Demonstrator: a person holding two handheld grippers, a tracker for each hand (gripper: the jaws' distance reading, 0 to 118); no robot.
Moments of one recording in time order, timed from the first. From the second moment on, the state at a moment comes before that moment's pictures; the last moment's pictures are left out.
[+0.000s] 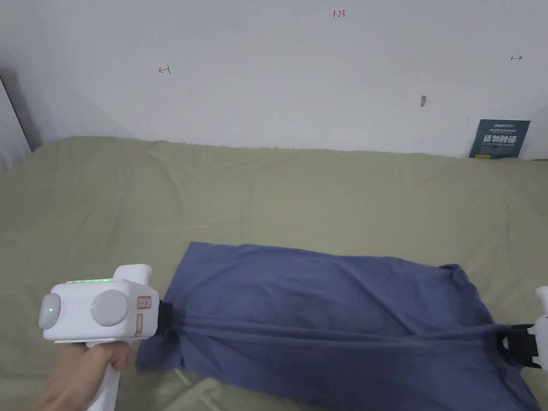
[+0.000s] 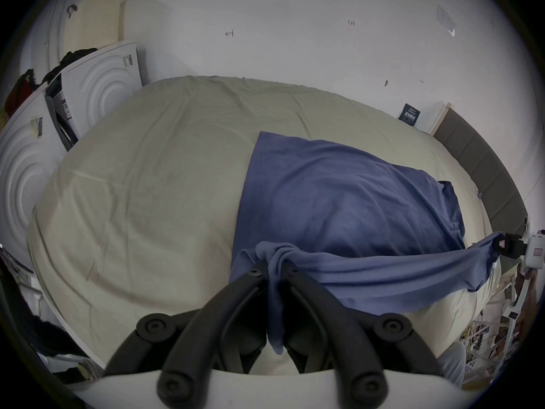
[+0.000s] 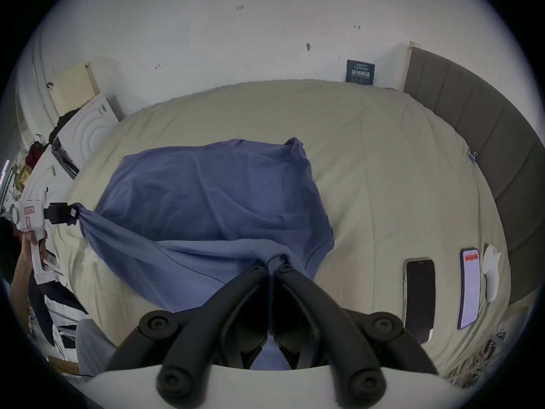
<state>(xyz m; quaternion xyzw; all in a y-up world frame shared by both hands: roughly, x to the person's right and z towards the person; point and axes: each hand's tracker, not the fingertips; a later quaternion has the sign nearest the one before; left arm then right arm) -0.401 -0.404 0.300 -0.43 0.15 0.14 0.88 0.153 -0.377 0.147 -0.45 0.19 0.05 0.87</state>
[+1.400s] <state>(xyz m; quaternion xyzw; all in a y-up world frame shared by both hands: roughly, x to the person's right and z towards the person) -0.409 -0.467 0.295 -0.47 0.19 0.18 0.84 0.183 -0.428 0.224 -0.45 0.16 0.01 0.88</state>
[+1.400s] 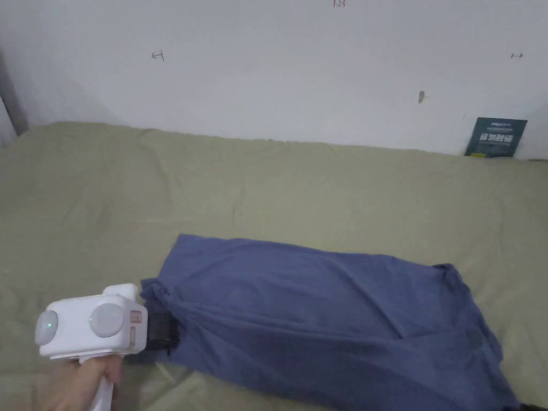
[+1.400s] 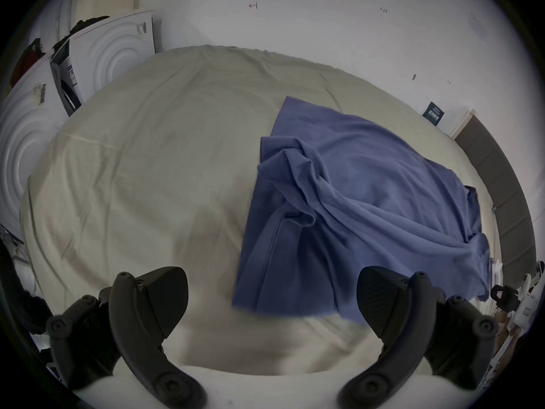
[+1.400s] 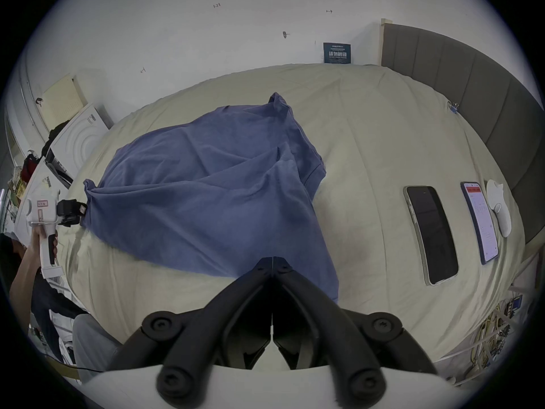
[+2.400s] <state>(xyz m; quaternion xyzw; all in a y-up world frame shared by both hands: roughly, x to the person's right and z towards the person) -0.391 -0.428 0.332 -0.48 0.18 0.16 0.84 0.182 -0.426 0.203 -0.49 0.16 -0.01 0.86</state>
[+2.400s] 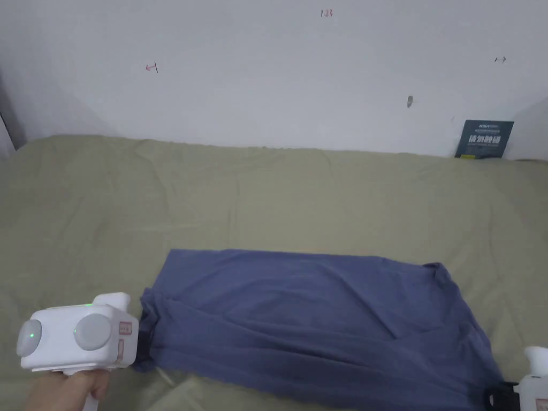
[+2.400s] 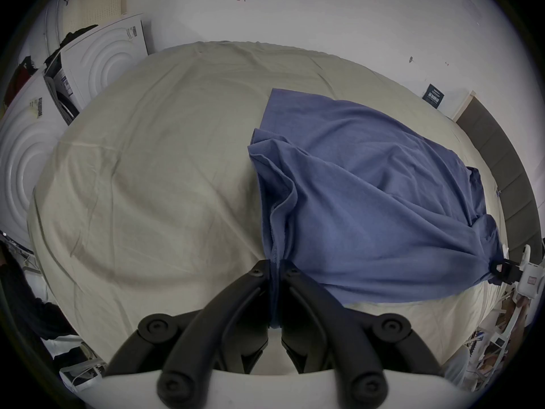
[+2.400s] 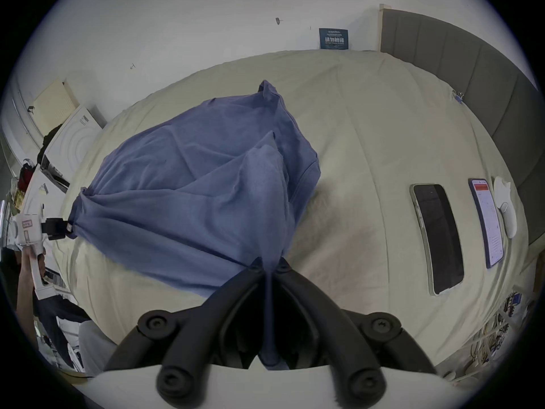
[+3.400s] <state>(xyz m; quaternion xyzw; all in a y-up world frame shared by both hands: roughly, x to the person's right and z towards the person) -0.393 -0.419 0.489 -0.46 0.19 0.19 0.85 0.230 -0.413 0.328 -0.47 0.16 -0.05 0.86</state>
